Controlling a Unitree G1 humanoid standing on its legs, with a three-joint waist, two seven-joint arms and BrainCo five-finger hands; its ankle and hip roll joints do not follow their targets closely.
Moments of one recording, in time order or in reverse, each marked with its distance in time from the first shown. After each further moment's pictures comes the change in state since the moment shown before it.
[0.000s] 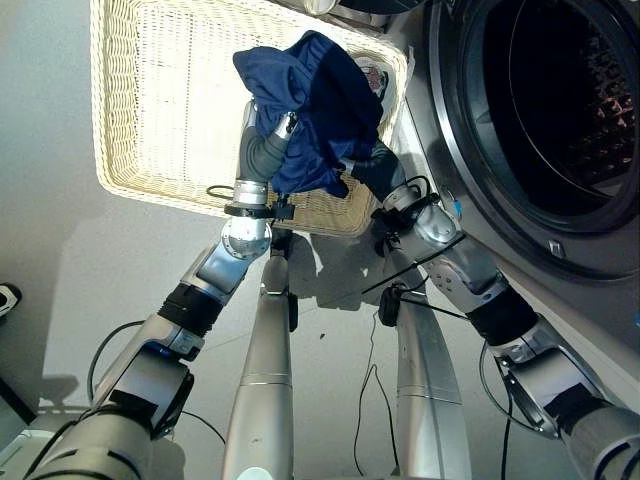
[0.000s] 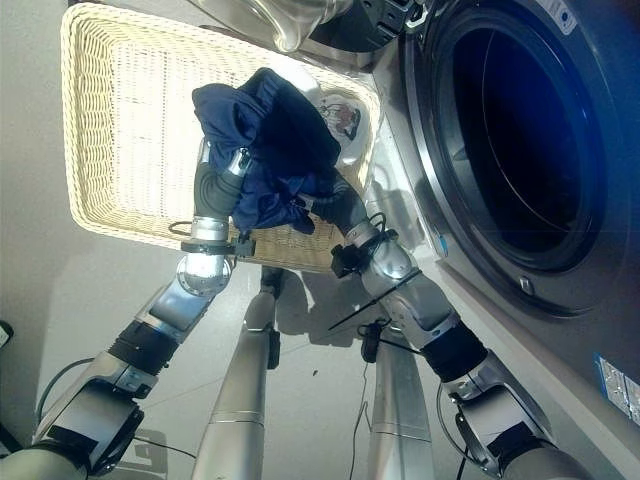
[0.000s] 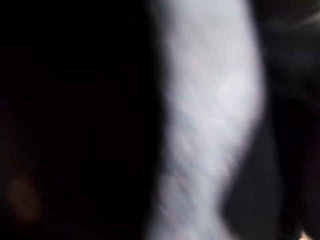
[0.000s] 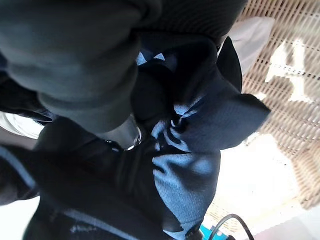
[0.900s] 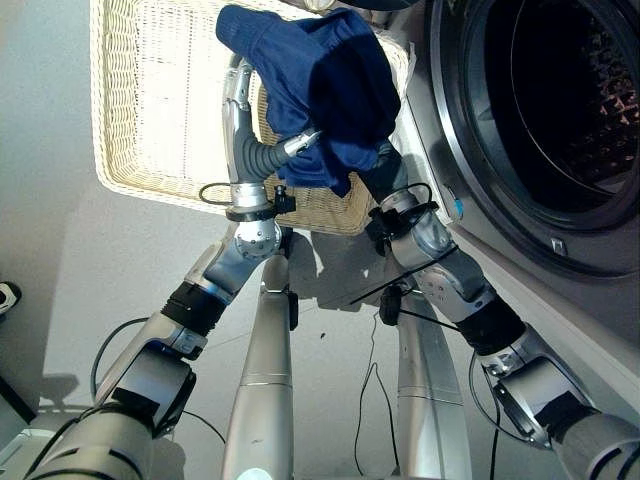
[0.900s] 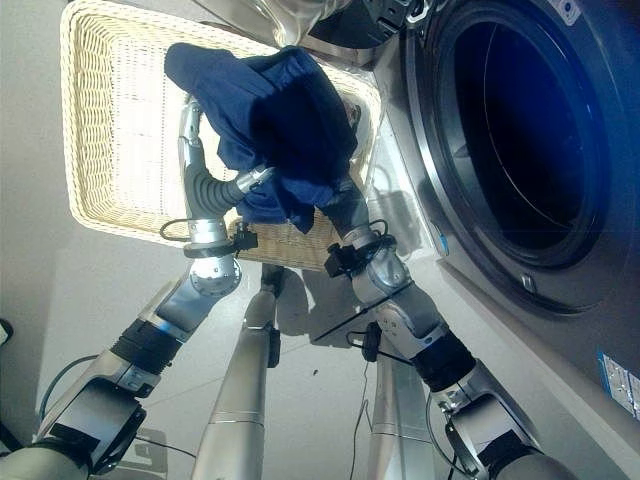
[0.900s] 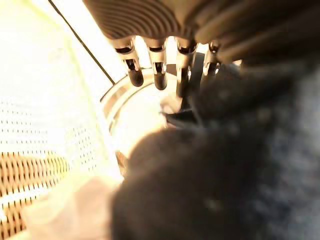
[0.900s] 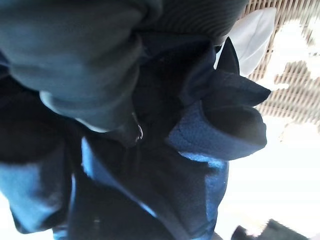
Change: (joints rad) left arm -0.001 -0.003 -0.007 -0.026 0.254 0.161 0.373; right arm 0.034 0.061 -0.003 -0.001 0.125 -0.120 -0.095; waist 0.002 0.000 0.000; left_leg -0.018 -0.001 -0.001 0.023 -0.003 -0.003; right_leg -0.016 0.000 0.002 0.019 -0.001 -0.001
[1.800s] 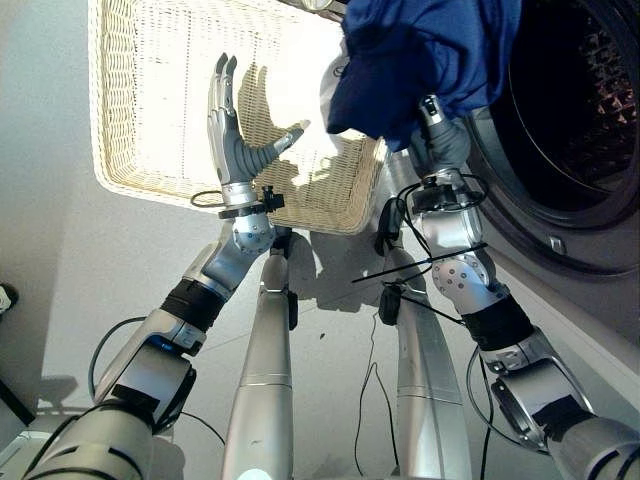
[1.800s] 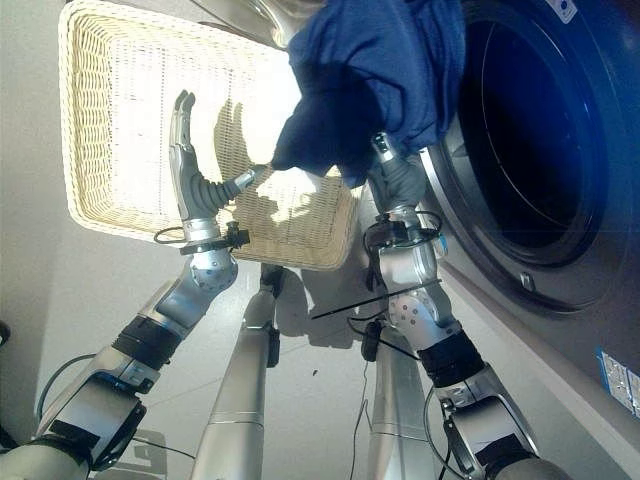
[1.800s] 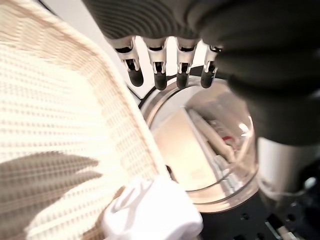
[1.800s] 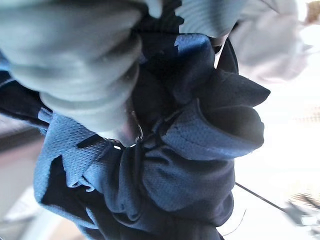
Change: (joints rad) left arm -0.005 0.004 0.000 0.143 -0.125 0.082 -0.034; right arm 0.020 0.018 -0.187 0.001 0.354 -0.245 0.073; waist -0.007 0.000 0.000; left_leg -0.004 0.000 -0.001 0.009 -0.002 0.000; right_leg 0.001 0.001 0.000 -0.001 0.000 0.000
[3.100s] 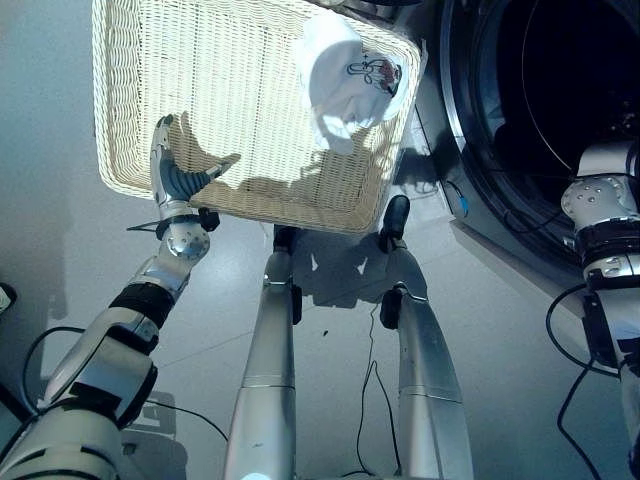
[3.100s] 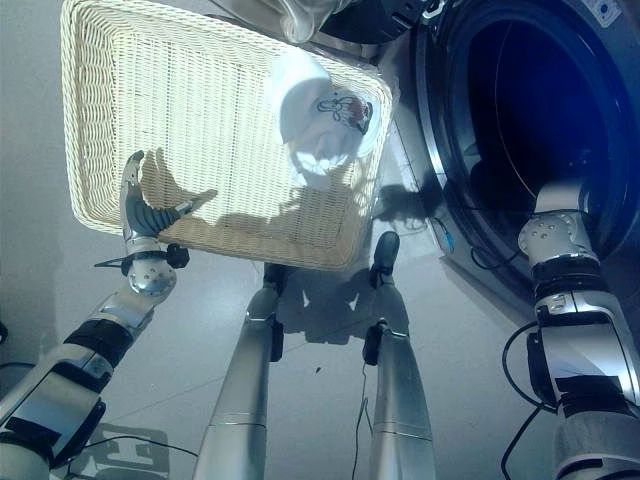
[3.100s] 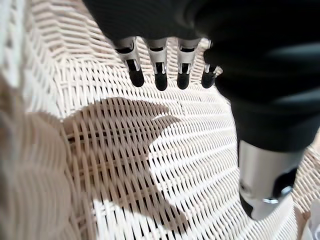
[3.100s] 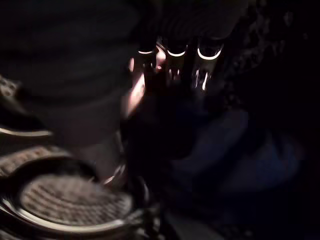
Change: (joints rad) left arm -0.034 0.202 -0.079 0.433 -0.350 -0.113 -0.150; right arm -0.375 -0.454 -0.119 0.878 0.121 -0.073 -0.498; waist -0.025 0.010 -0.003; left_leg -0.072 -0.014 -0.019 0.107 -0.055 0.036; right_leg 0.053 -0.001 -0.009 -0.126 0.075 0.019
